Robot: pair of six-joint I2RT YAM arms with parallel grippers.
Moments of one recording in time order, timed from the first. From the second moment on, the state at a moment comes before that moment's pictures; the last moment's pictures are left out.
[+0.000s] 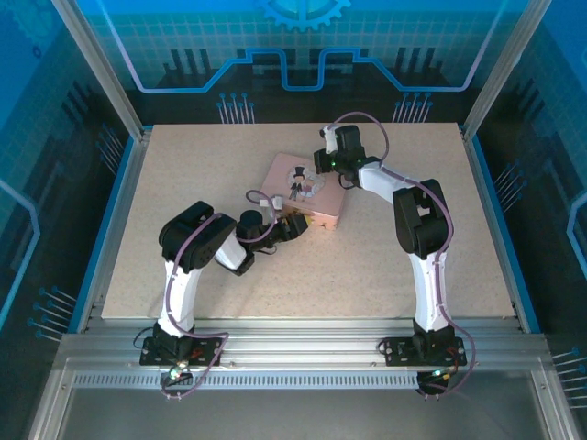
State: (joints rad) left arm -0.48 2.13 0.67 1.28 0.47 -0.94; right arm 0.35 2.21 1.64 -0.04 -0.21 0.15
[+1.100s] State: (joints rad) left arm -0.49 2.09 0.62 1.28 0.47 -0.95; right arm 0.36 2.20 1.62 -0.03 -0.22 0.15
